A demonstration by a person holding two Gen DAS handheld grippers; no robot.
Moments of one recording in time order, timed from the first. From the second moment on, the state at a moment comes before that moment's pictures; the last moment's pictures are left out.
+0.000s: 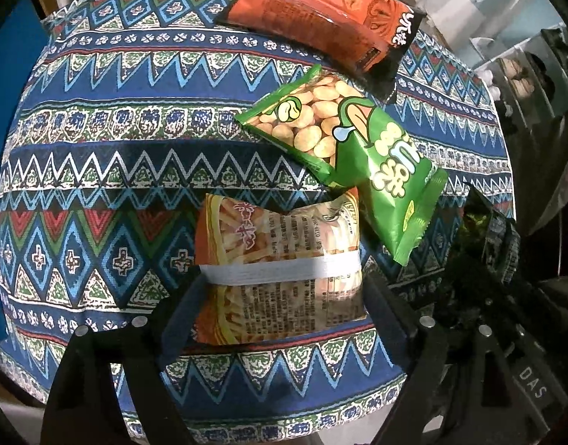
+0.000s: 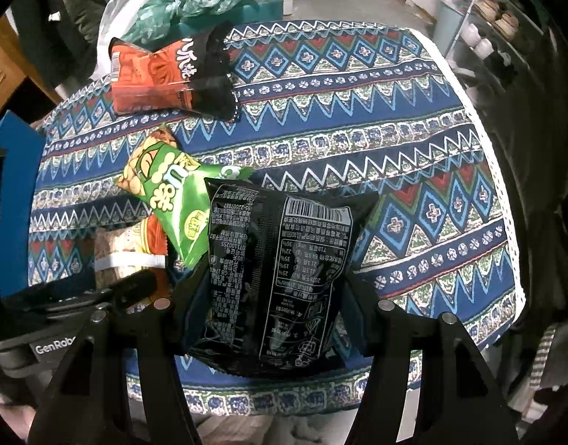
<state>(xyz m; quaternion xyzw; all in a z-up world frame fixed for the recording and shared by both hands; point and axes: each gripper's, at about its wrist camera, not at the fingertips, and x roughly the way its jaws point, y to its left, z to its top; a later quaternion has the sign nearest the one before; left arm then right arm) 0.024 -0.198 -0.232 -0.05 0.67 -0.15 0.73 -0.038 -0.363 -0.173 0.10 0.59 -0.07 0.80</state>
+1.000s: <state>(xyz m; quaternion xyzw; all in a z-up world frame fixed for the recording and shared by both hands) 0.013 -0.130 -0.134 0.02 0.57 -0.16 0.81 -0.022 -0.299 -0.113 0.05 0.53 -0.01 0.85</state>
